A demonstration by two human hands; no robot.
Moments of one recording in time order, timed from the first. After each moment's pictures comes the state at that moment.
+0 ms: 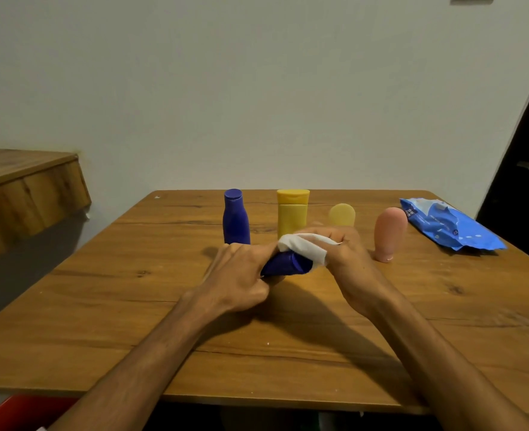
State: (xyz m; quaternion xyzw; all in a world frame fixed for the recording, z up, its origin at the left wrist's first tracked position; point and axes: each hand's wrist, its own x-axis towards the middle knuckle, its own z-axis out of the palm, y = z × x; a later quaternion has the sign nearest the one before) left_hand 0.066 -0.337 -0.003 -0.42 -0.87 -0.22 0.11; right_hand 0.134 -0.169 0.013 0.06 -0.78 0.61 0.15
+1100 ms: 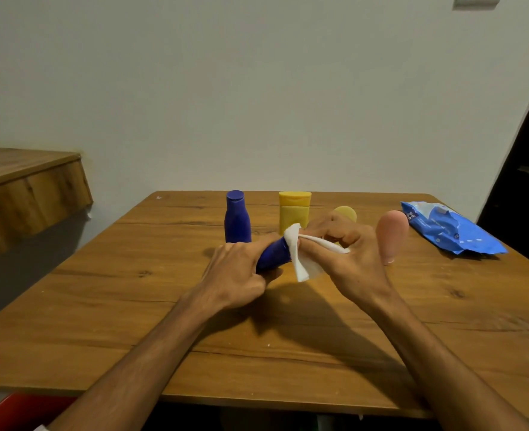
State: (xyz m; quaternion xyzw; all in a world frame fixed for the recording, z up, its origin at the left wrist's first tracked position) left_hand 0.066 -0.335 -0.001 -0.35 -0.89 -0.28 0.07; right_hand 0.131 -0.167 0.010 0.11 -0.80 0.47 0.35
